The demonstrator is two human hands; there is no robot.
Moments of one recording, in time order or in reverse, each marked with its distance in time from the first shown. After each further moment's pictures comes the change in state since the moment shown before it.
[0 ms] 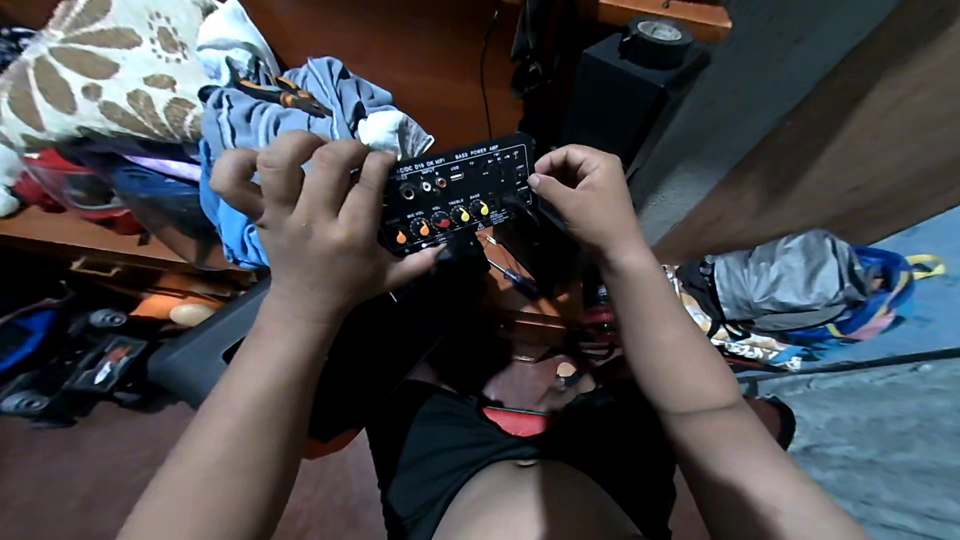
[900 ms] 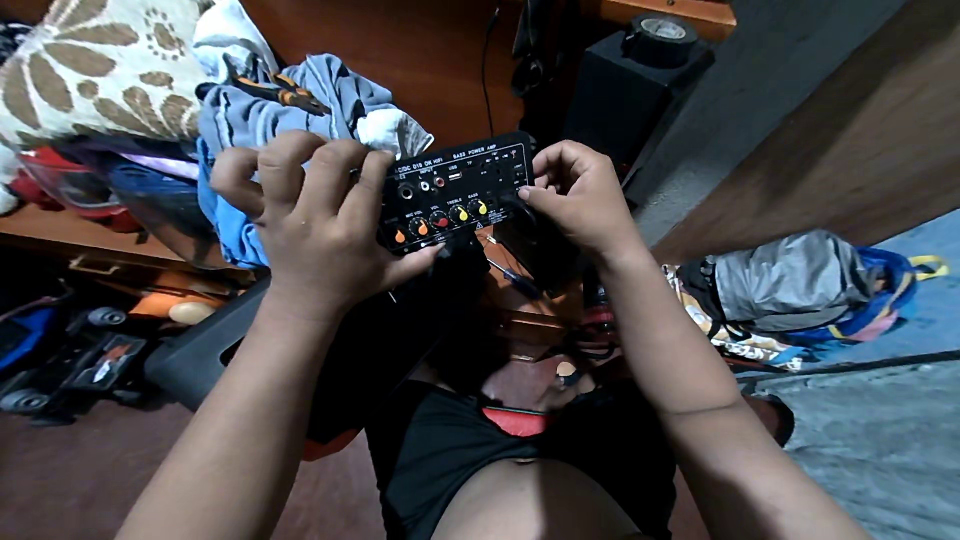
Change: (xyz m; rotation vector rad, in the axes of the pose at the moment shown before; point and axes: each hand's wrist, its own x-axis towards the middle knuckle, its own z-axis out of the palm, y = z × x) left_hand -0.001 -0.002 0.005 0.004 0.003 0.001; right_hand 0.002 0.002 0.003 0.033 -0.076 0.007
